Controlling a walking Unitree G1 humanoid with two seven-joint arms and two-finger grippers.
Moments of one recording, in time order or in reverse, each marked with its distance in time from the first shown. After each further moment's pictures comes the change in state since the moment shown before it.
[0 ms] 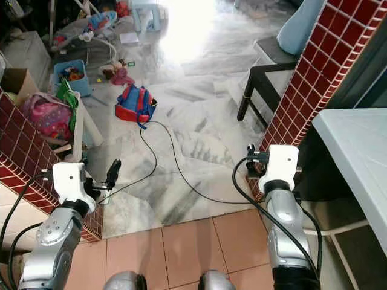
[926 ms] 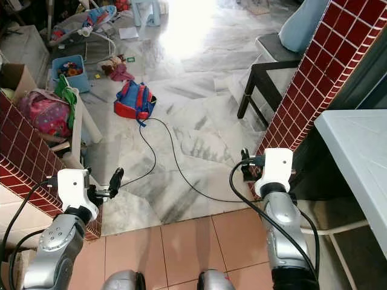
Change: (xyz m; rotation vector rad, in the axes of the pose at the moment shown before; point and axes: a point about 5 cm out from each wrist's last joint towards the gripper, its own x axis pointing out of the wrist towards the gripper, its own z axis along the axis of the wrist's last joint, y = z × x) left arm -0.009 -0.005 -0.011 -0.014 0.065 0.010; right arm -0.001 0.004 -0.008 -0.004 0.037 0.060
